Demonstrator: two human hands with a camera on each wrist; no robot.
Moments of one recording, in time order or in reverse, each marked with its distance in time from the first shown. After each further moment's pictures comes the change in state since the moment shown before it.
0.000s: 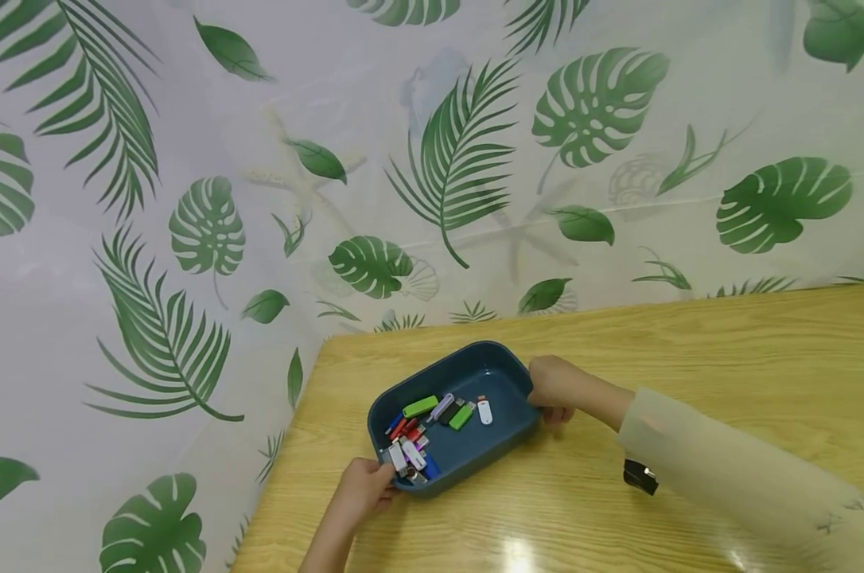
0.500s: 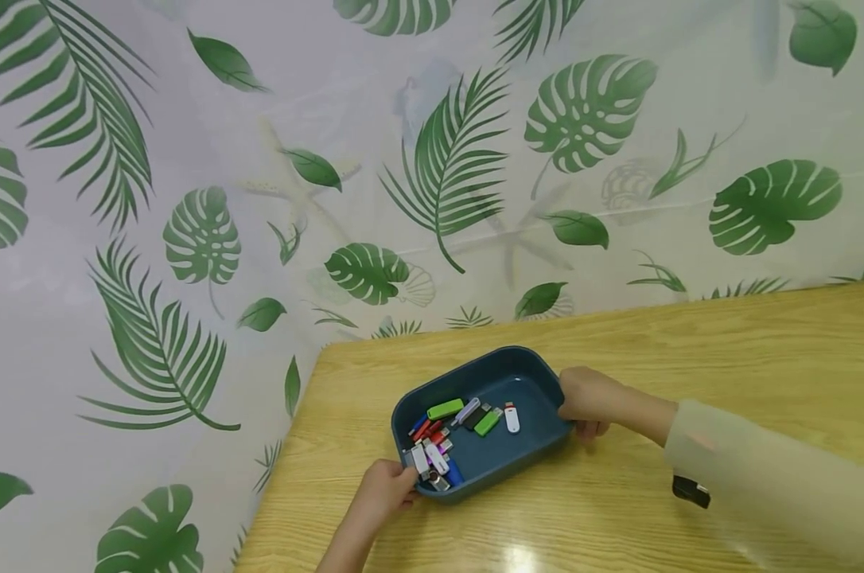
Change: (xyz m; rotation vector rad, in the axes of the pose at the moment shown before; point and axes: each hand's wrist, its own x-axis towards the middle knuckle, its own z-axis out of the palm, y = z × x) left_hand 0.005 0.017 0.022 0.067 -0.057 0.053; right_hand -0.032 0.028 -0.007 0.048 0.003 0.027
